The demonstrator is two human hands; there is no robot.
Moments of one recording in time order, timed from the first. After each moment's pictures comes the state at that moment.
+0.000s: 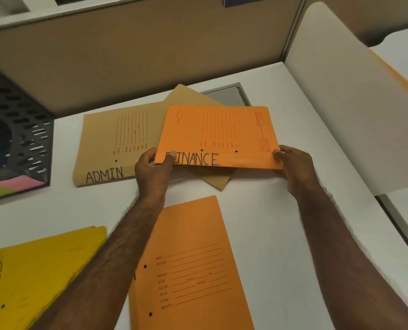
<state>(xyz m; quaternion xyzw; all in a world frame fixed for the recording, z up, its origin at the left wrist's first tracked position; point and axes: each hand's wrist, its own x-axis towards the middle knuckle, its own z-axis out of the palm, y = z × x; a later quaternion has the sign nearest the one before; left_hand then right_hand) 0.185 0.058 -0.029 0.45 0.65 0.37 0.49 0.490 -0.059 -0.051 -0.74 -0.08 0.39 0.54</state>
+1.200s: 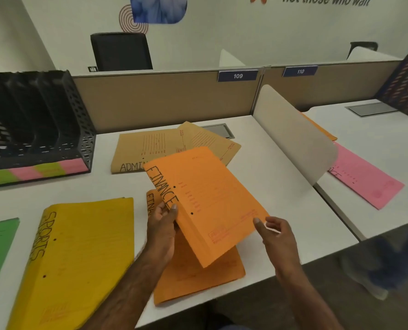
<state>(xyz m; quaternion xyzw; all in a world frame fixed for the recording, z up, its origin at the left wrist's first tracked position) 0.051 -0.192 0.004 0.30 0.47 0.44 0.70 0.272 -0.358 0.021 -0.80 -0.19 0.28 0.50</state>
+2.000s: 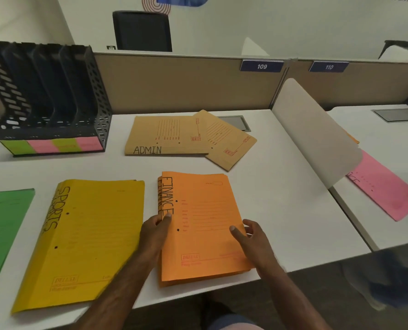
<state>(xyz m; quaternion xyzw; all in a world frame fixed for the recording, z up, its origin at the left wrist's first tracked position) -0.007 -0.199 -0.049 0.42 0.64 0.31 0.56 0.239 -0.323 -0.031 -0.80 -0.30 0.38 0.34</state>
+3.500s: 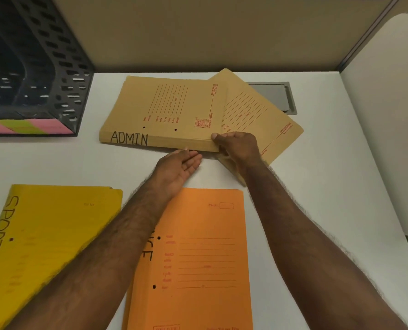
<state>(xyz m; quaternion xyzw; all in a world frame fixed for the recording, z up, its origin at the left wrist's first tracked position) 0.147 0.052 -0.055 0.12 0.53 0.39 0.74 0.330 0.058 -0.056 -0.72 -0.26 0.48 0.43</state>
